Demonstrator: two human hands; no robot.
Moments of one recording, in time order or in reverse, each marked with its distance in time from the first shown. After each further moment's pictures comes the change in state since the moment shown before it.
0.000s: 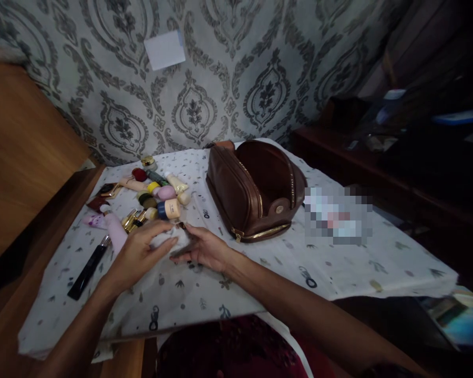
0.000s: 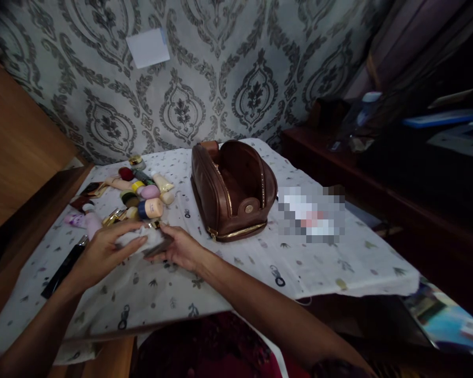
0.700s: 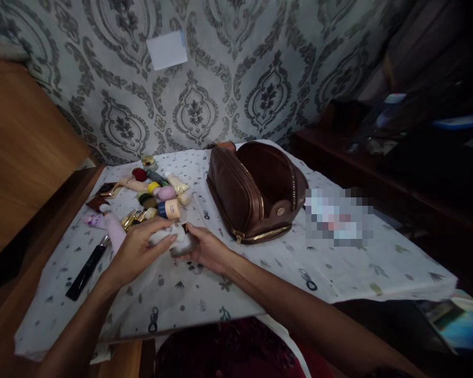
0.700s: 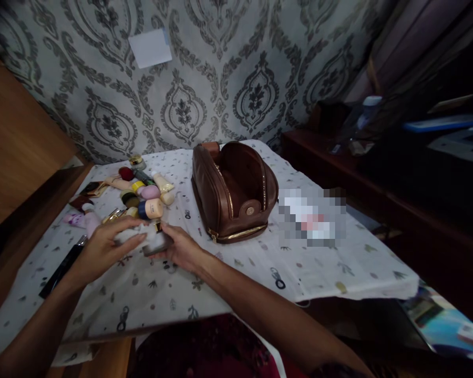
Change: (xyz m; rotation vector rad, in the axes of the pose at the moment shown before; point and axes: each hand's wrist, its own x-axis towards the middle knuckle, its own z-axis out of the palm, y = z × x) left_hand 0.006 -0.006 0.000 -0.021 0.046 0.018; right_hand 0.002 0.002 0.001 -0.039 0.026 -0.089
